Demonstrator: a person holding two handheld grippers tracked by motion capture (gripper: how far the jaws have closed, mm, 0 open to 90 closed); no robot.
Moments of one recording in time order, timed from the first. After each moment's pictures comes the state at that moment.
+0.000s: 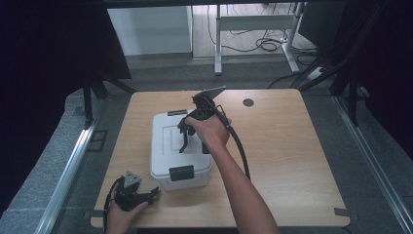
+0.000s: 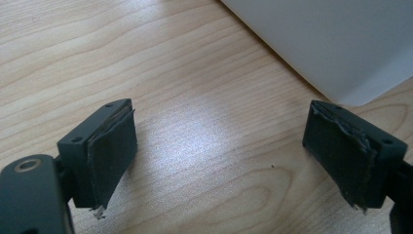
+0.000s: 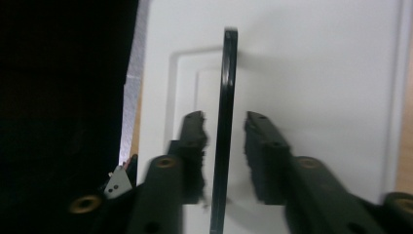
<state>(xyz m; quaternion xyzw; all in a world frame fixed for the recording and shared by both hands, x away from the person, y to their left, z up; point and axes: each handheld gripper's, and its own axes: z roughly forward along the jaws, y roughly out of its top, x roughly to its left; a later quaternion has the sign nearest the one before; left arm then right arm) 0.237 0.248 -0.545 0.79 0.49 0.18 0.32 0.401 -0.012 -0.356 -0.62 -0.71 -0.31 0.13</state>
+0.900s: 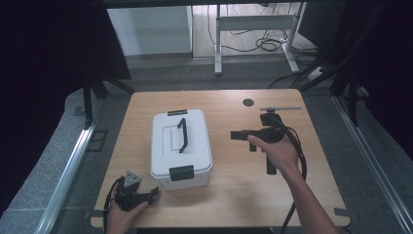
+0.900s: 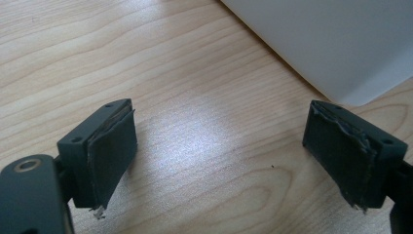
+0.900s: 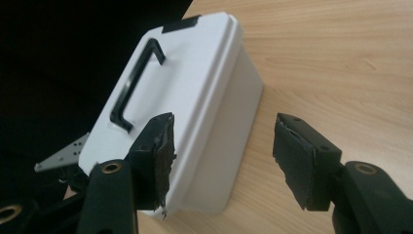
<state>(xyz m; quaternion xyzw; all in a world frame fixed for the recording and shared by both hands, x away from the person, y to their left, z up) 0.237 0.248 -0.545 0.79 0.50 0.18 0.32 0.338 -0.182 -0.369 -0.53 -0.71 -0.46 0.04</state>
